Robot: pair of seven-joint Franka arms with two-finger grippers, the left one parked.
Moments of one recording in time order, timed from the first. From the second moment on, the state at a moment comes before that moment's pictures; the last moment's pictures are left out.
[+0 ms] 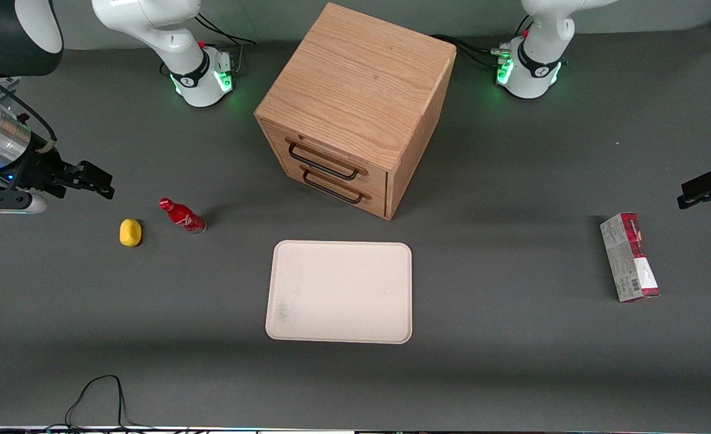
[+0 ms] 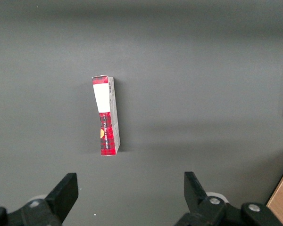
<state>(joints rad) 0.16 -0.02 -0.10 -1.71 -0.02 1.70 0.12</state>
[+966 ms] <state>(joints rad) 0.16 0.01 -0.07 -2.15 -0.01 2.13 0.12</state>
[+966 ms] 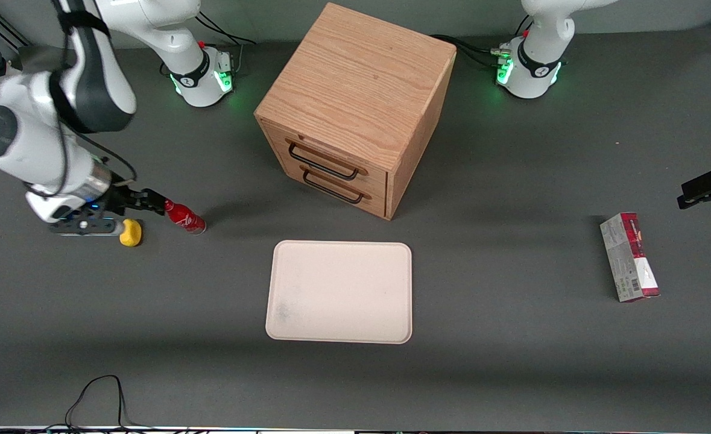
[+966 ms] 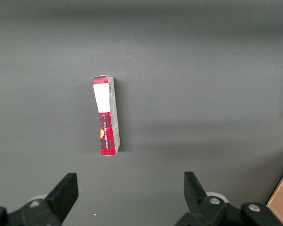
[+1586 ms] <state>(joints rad) 0.16 0.00 -0.07 -2.41 -0.01 2.40 0.04</state>
